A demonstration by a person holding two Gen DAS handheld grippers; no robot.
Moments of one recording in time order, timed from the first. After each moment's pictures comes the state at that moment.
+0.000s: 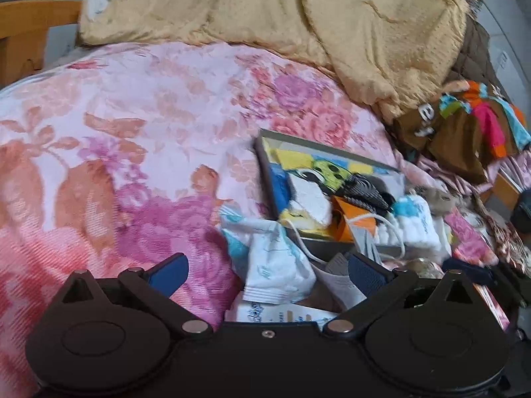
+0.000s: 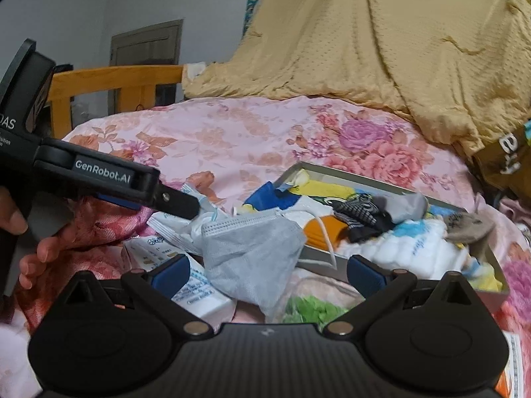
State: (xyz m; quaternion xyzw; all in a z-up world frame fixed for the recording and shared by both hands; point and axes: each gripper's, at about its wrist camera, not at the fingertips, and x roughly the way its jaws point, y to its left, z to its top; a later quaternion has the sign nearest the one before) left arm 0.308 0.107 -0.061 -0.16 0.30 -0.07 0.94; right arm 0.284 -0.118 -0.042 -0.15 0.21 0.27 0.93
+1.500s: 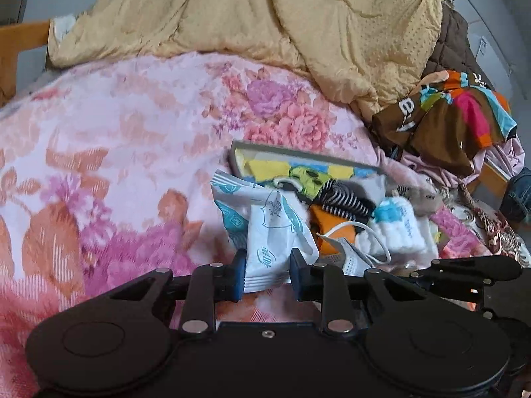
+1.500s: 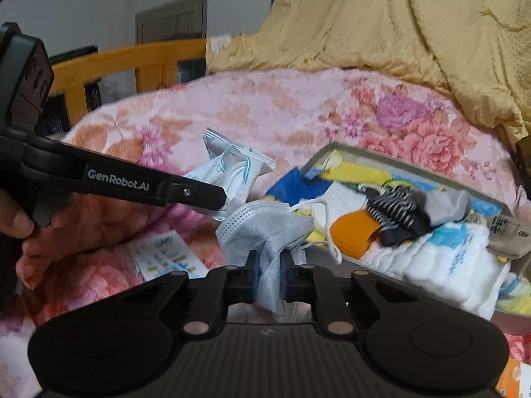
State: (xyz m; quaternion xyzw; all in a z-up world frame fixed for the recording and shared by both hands) left arm 0.321 0.089 -0.041 -0.13 0.28 -0.09 0.95; right arm 0.321 -0.113 -0.028 -0.13 0.26 0.33 0.90
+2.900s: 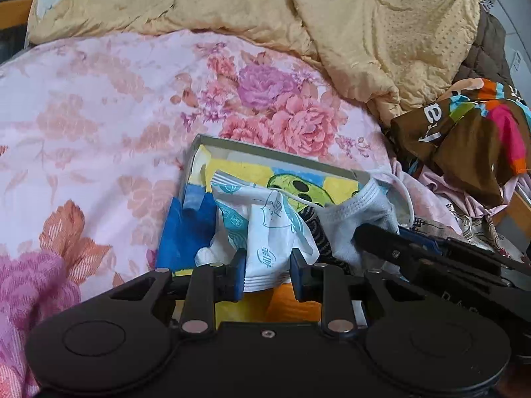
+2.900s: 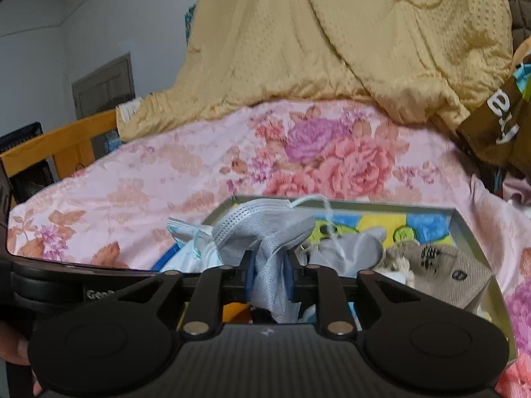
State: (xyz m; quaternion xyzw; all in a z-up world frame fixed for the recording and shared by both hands) left arm 0.417 0.016 -0.056 -0.18 0.30 -0.05 0.93; right arm 0.427 -0.174 -0.019 -0.03 0.24 0.25 0.94
